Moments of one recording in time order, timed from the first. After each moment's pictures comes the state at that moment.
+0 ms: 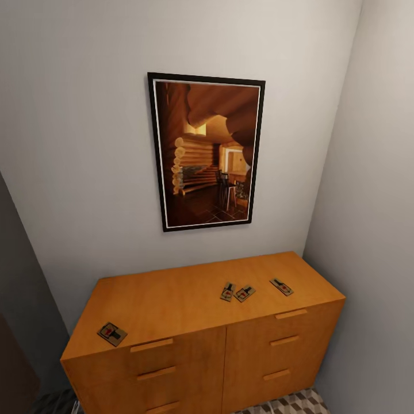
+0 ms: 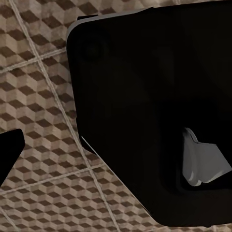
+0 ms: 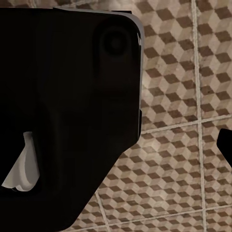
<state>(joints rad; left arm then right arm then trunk) 0.00 -0.04 0.00 -0.07 -0.09 0.02 0.01 0.00 -0.02 0.00 0.00 0.00 -0.06 0.01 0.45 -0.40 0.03</state>
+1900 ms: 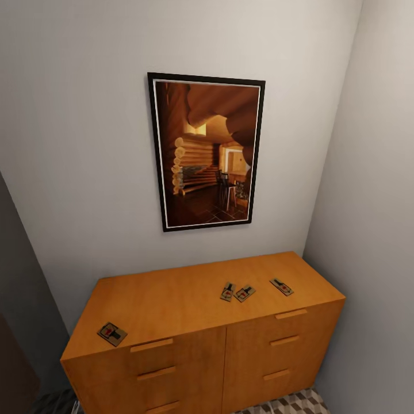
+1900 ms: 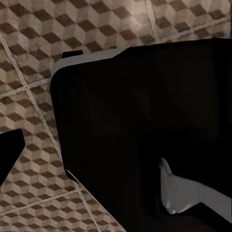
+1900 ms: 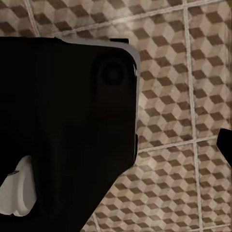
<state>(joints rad) 0.00 -0.09 -0.01 -0.27 -0.10 0.18 0.00 0.00 -0.02 0.00 -0.10 0.01 -0.02 0.01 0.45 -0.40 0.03</state>
